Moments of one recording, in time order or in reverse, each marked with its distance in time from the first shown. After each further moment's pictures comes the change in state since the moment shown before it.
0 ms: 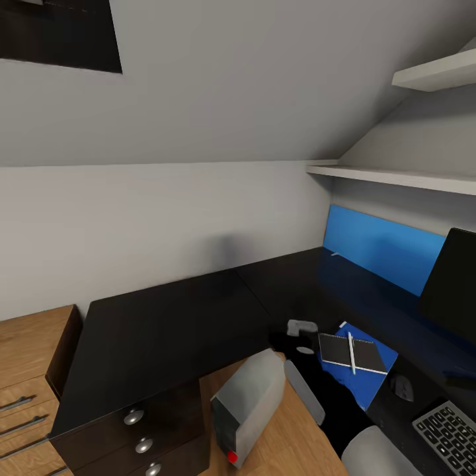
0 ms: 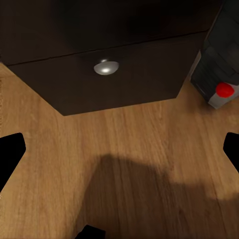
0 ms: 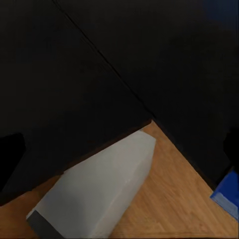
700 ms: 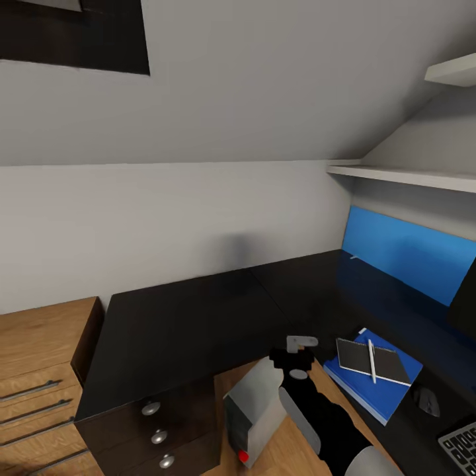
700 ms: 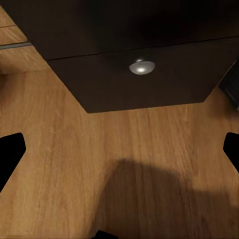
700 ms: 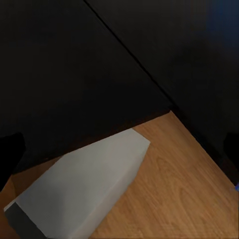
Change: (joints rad) left arm 0.000 0.032 0.002 -0.005 0.002 -0.002 0.002; right arm 0.059 0.001 0.088 0.064 0.099 -0.123 -0.091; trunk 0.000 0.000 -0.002
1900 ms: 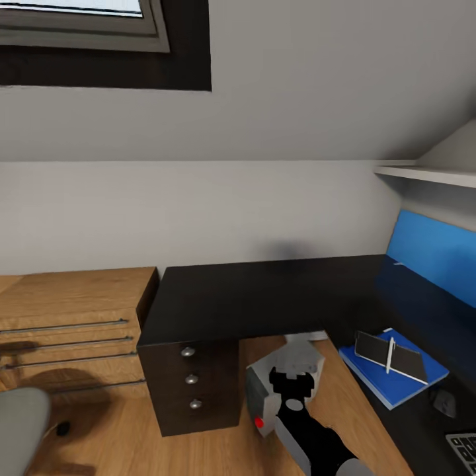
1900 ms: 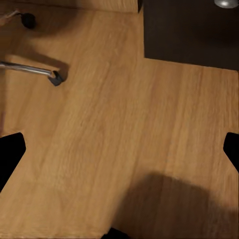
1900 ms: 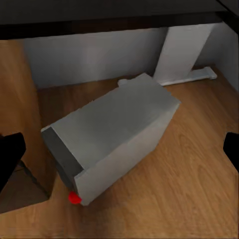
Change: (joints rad) left arm 0.001 0.020 0.080 0.001 0.006 0.012 -0.006; right arm 0.000 0.065 0.008 0.324 0.012 -0.273 0.004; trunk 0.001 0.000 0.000
